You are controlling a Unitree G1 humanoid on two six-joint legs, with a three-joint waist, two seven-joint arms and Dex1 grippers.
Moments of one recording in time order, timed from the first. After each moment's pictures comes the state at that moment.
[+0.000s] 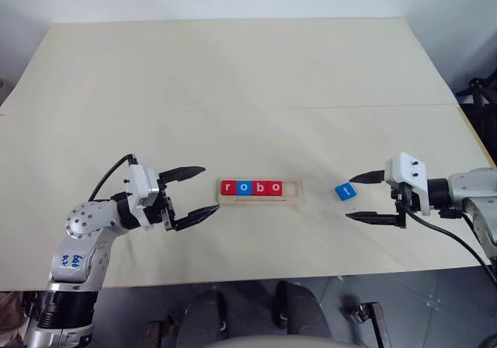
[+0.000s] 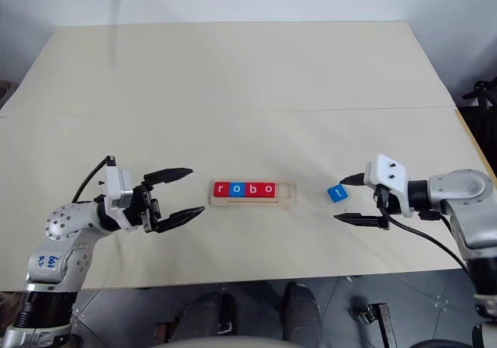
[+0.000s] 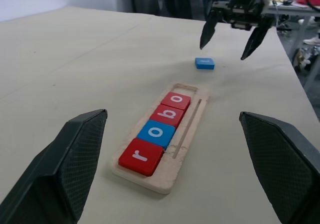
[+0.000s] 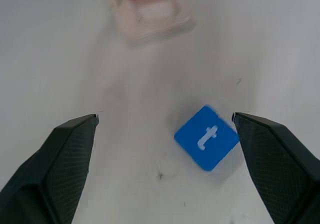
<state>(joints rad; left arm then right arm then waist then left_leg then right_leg) -0.11 0.58 0.12 -0.19 -0.50 0.11 -1.03 -0.37 -0.97 0.04 0.17 0.27 0.12 1.39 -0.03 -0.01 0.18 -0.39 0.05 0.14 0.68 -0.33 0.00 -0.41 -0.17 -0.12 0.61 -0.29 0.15</state>
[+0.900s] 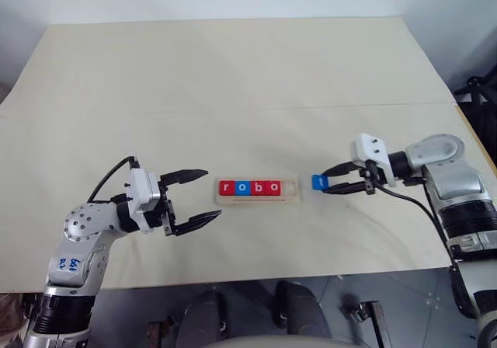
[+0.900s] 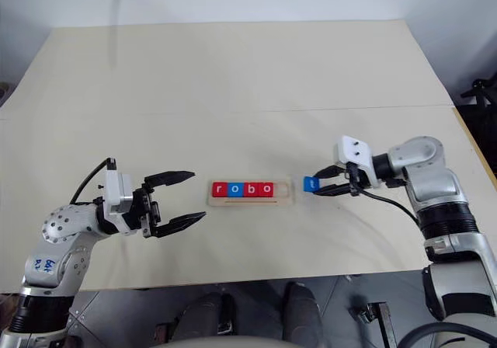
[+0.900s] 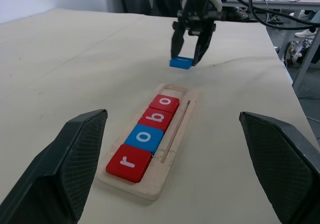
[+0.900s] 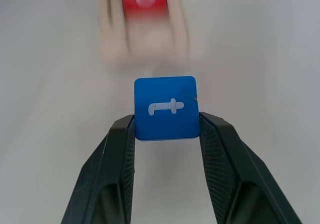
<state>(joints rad) -0.09 0.59 0.12 -0.23 -0.51 0.11 -1.02 -0.72 -0.74 0.20 0.32 0.17 0.23 1.48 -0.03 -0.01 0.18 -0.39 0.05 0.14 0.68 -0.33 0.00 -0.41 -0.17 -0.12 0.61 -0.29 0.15</state>
